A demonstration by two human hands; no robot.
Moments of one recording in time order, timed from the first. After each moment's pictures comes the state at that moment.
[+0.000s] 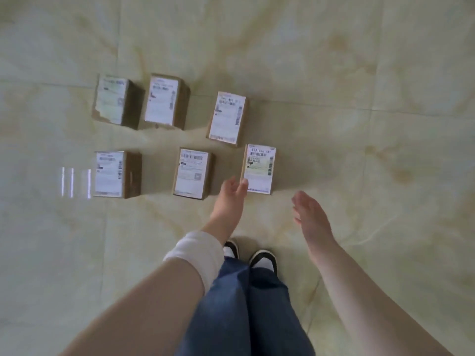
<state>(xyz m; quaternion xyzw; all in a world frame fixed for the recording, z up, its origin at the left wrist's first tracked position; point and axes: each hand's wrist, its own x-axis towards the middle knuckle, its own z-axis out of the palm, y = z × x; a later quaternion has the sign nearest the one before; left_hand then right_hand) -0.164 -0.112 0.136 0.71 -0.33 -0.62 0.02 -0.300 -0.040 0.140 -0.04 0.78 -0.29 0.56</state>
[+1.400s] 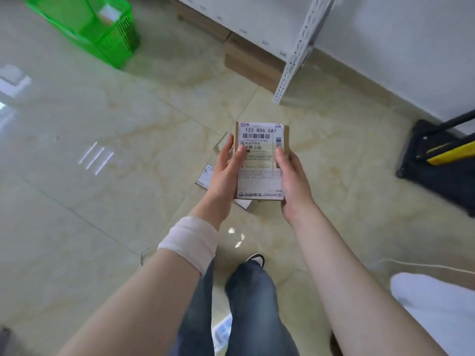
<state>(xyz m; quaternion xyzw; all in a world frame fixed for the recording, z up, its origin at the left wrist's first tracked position) 0.030 -0.090 0.633 0.57 -0.20 -0.64 0.48 -0.091 -0.110 0.637 -0.25 0.61 -0.37 0.66</state>
